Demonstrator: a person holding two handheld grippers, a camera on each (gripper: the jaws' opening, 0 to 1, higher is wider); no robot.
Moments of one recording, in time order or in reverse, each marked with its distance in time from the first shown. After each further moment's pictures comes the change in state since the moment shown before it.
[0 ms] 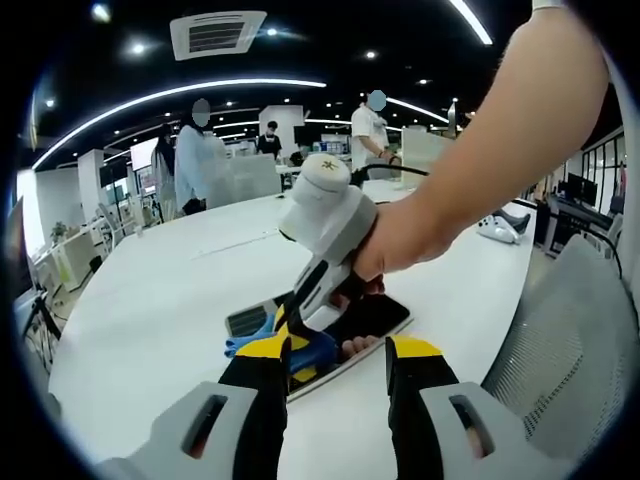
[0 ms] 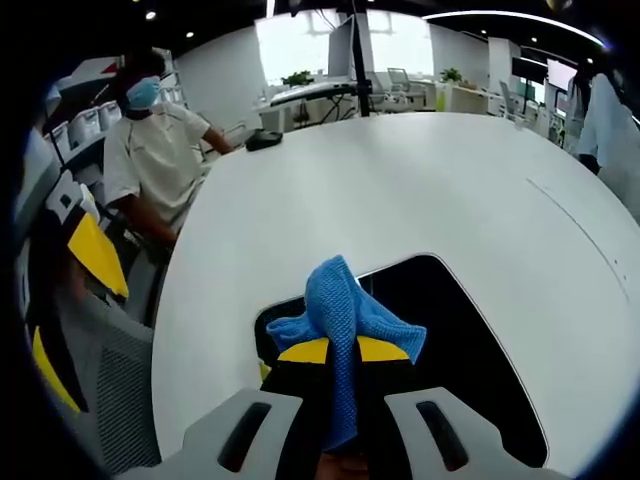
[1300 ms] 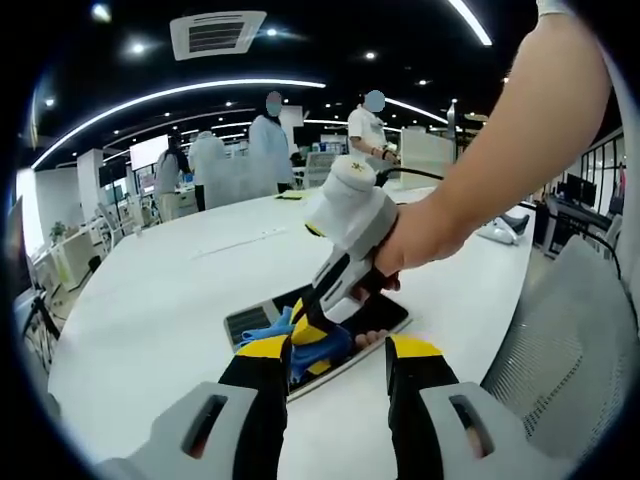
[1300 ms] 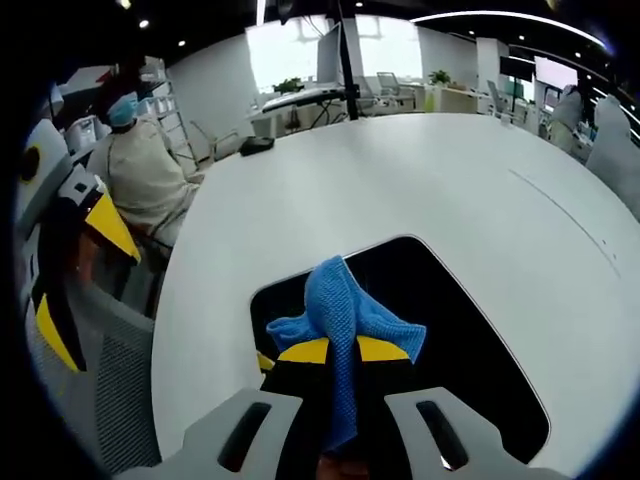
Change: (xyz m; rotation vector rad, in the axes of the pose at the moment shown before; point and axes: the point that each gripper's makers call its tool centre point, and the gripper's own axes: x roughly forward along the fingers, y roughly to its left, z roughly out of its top) left arm 0.000 -0.001 0.000 -0.002 -0.002 -0.006; right arm -0.016 -0.006 -0.016 0.038 -0.031 -0.022
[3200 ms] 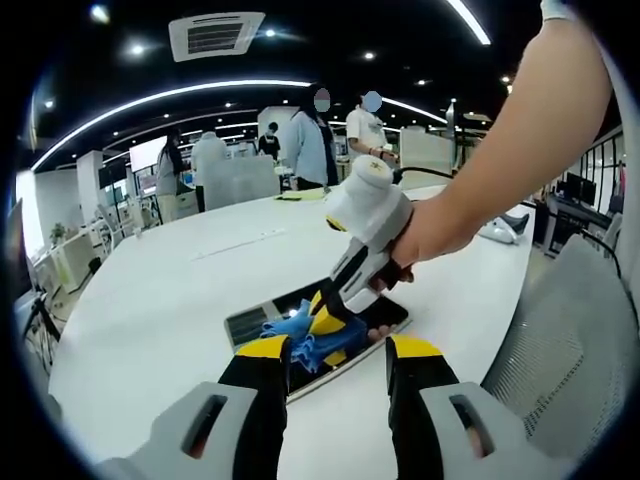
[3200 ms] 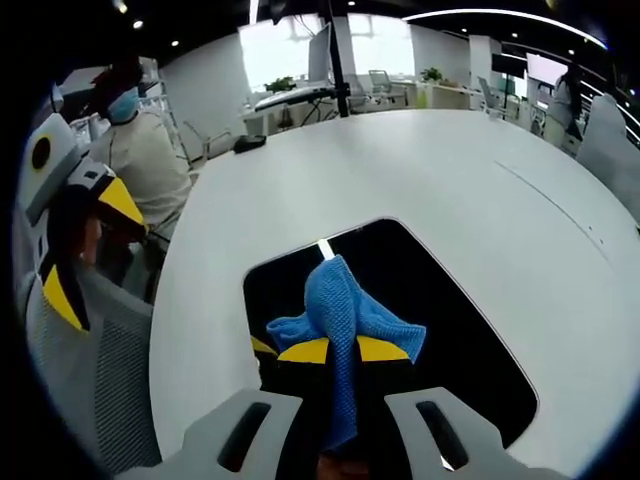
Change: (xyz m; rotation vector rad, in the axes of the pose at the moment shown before) left arm 0.000 0.000 0.001 0.005 -0.002 0.001; right arm -0.019 -0.011 -0.018 0.016 0.012 -0.032
